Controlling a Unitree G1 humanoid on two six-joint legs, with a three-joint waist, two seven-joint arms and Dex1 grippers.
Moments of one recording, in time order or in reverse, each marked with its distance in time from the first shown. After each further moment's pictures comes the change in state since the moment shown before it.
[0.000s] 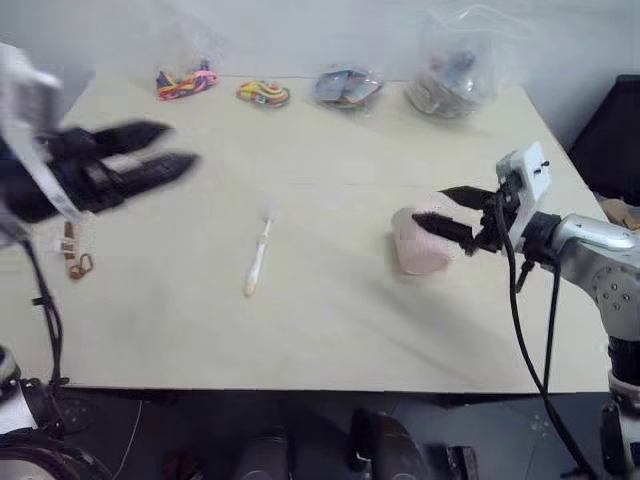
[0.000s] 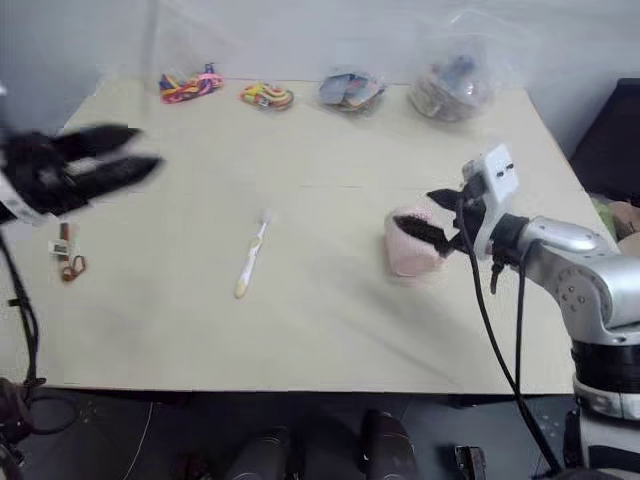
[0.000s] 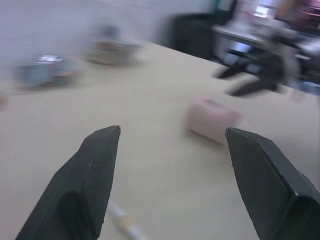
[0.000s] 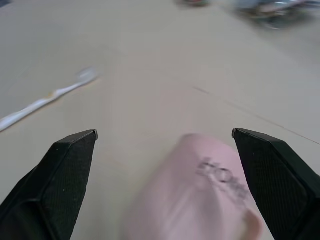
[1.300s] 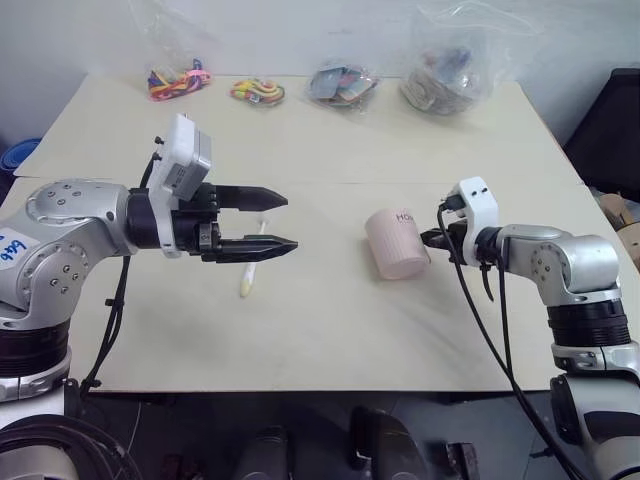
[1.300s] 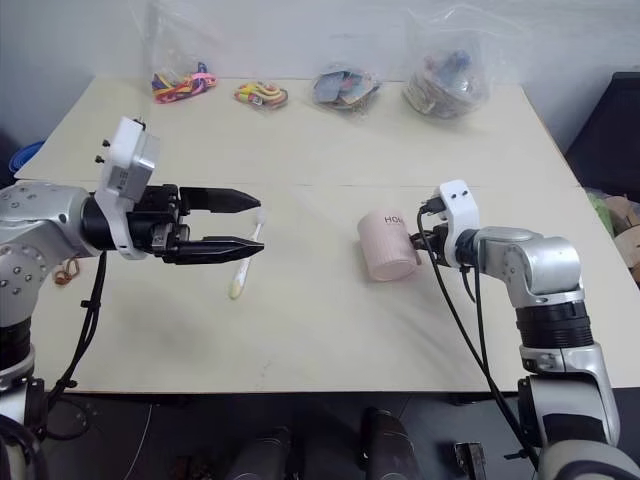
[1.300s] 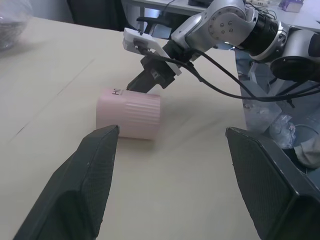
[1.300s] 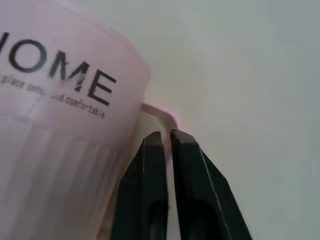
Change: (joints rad) left arm -0.067 -0.056 -0.282 0.041 0.061 -0.188 -0.069; right arm -0.129 0.125 0.173 0.245 -0.275 0.183 0.030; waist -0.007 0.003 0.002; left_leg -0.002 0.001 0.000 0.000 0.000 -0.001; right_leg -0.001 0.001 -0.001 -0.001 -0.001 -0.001
